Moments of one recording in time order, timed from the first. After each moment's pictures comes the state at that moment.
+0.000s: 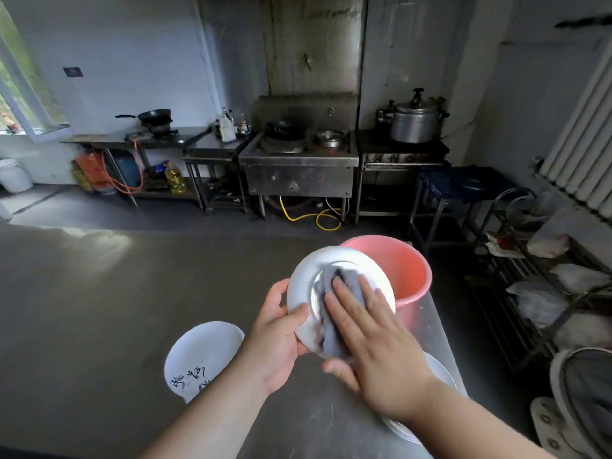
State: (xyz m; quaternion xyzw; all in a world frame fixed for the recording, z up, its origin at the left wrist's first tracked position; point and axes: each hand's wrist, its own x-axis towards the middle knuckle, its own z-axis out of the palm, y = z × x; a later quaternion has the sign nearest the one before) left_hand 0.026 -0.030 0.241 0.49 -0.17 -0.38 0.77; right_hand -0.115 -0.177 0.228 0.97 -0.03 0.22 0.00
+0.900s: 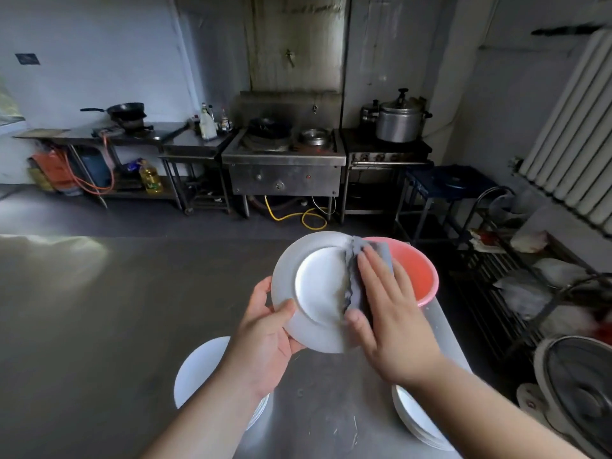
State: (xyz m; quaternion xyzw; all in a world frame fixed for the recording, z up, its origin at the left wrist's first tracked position) left_hand 0.103 0.009 0.245 0.41 -0.16 -0.40 0.80; right_hand -0.042 -0.159 0.255 0.93 -0.12 0.31 -0.12
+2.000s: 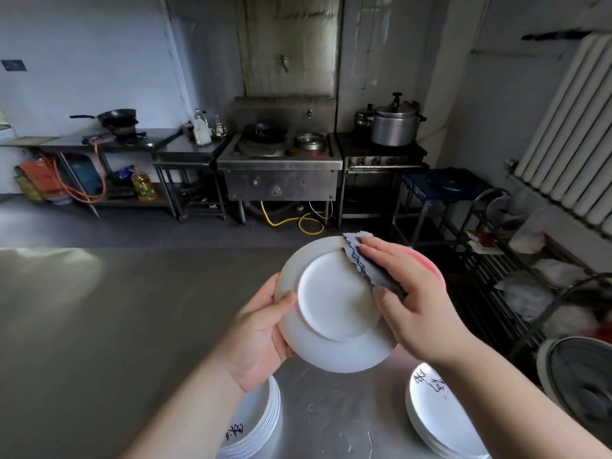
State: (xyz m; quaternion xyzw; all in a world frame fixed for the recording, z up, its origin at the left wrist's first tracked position) left_hand 0.151 0.021 0.264 0.40 -0.25 -0.49 0.74; right_hand -0.017 -0.167 0.296 0.87 -0.08 0.37 -0.32
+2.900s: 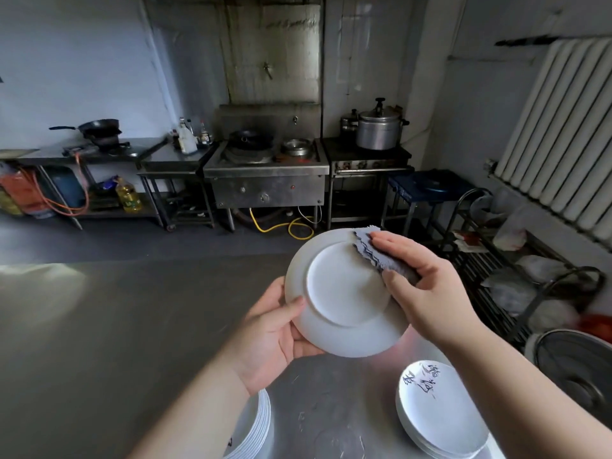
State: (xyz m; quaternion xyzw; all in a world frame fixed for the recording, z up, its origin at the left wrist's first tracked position) left_hand 0.136 -0.007 0.278 0.40 -0.26 -0.51 0.72; right_hand -0.034 -0.196 0.309 0.80 -0.17 0.41 -0.40
